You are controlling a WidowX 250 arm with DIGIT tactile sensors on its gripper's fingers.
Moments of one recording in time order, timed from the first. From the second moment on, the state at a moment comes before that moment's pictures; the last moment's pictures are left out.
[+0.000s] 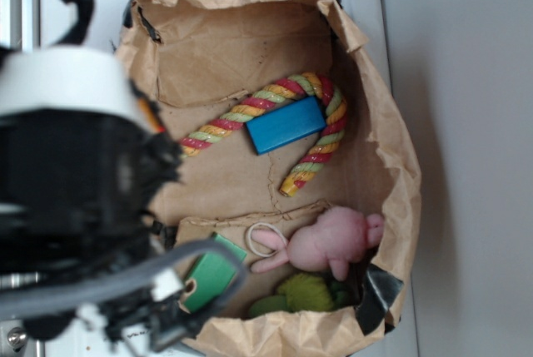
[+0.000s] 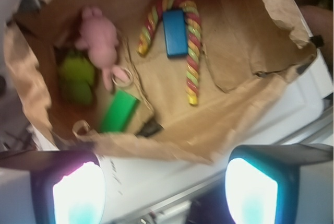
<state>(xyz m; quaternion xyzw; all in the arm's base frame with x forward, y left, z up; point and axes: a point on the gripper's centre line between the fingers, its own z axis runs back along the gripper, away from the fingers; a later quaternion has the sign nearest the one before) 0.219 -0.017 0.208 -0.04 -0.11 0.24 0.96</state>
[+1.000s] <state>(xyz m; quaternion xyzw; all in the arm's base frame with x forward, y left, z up) 0.275 -0.004 0.136 -0.03 -0.11 0.32 0.94</state>
